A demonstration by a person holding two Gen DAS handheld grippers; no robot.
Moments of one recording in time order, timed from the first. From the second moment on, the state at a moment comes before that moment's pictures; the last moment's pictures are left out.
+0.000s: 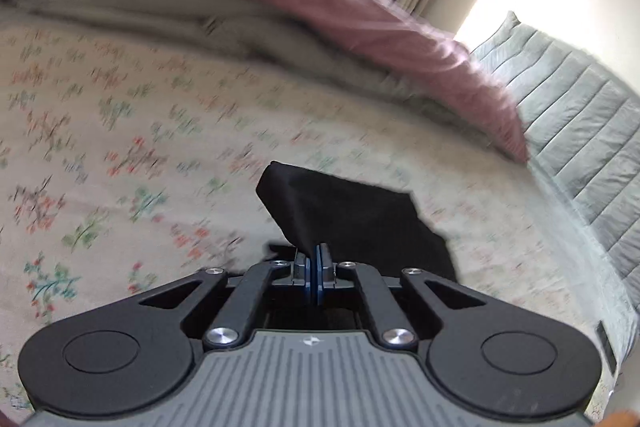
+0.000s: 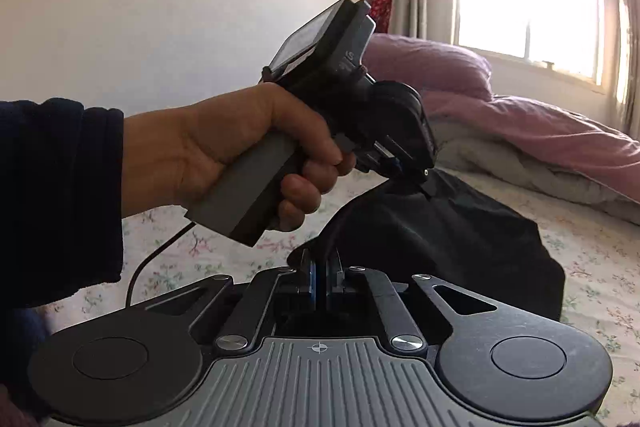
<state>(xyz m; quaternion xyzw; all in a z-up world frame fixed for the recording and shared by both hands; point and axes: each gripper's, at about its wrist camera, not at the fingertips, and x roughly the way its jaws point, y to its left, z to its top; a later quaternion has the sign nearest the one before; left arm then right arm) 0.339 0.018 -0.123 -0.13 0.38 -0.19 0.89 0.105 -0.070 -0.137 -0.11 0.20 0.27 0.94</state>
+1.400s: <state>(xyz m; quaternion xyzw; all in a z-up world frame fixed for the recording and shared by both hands) 0.285 0.023 -0.150 -0.06 0.45 -0.12 0.88 0.251 -0.222 -0.163 0.09 0.44 0.16 0.88</state>
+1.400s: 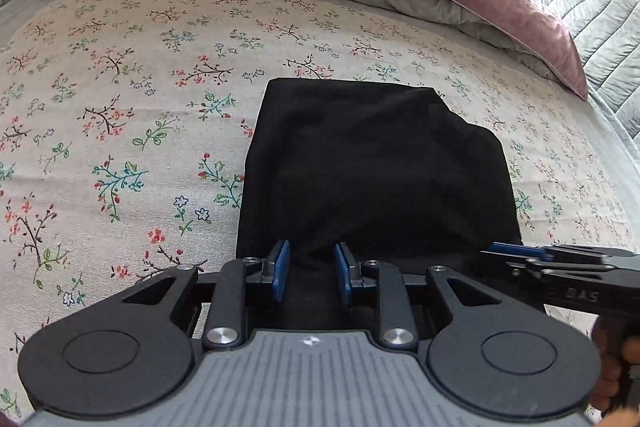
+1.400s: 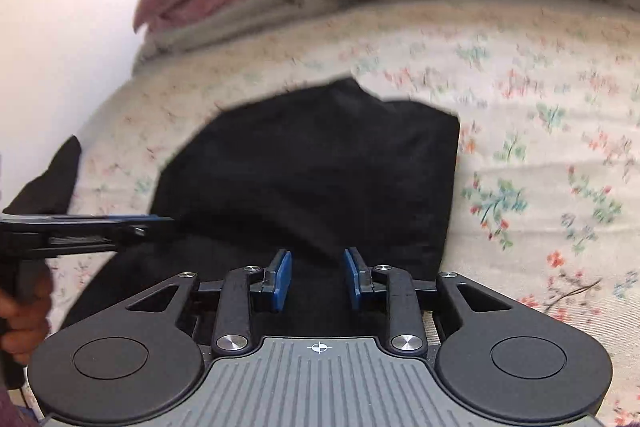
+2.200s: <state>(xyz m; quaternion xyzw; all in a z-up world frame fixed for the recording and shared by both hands) 0.300 0.061 -0.159 -0.23 0.46 -0.10 0.85 0.245 -0.292 -0.159 0.22 0.44 0.09 0.86</state>
